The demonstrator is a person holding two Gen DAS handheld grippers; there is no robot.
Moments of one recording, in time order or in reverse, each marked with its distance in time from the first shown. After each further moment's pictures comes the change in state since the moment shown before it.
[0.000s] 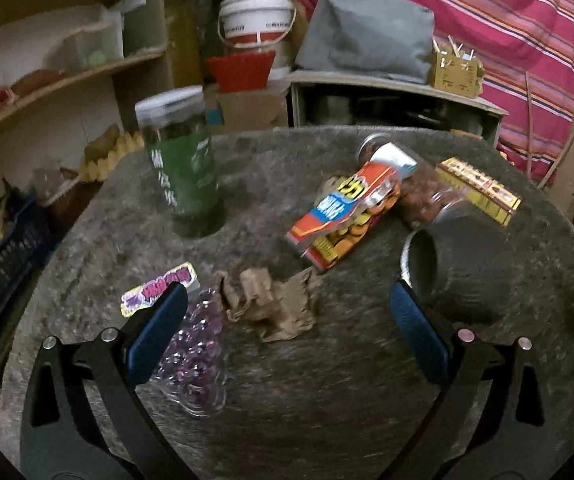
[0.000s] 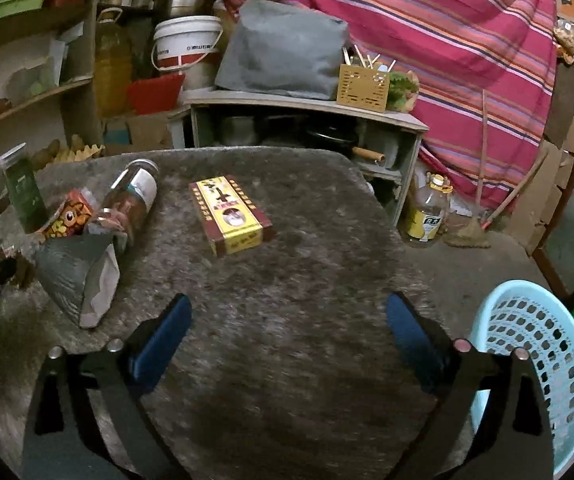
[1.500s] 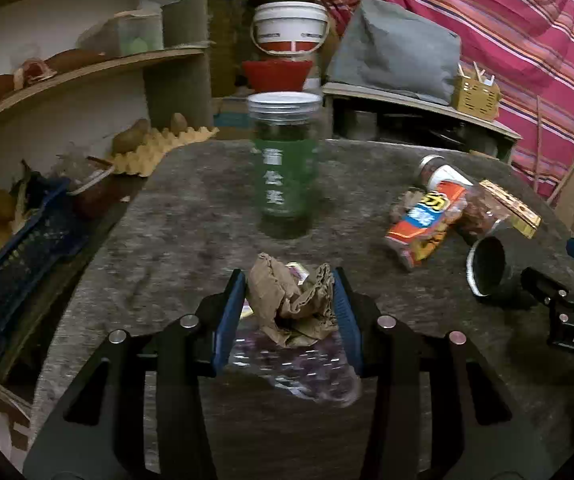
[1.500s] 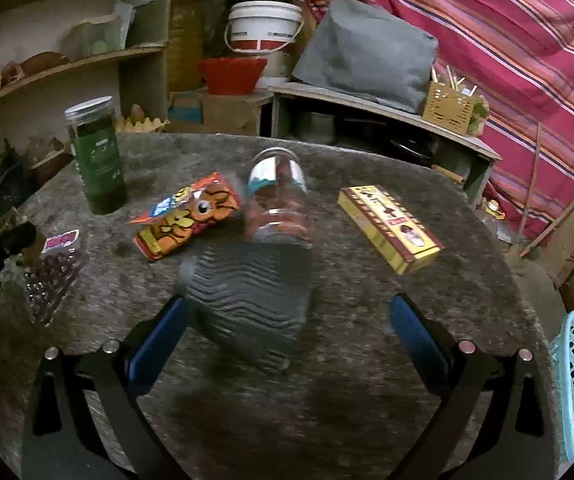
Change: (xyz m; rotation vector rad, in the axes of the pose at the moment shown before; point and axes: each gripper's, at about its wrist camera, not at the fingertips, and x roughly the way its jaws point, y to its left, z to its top) left arm -0.020 0.092 -0.006 -0.061 -0.051 0.013; right arm 0.007 0.152 0.004 -0.137 0.022 0.104
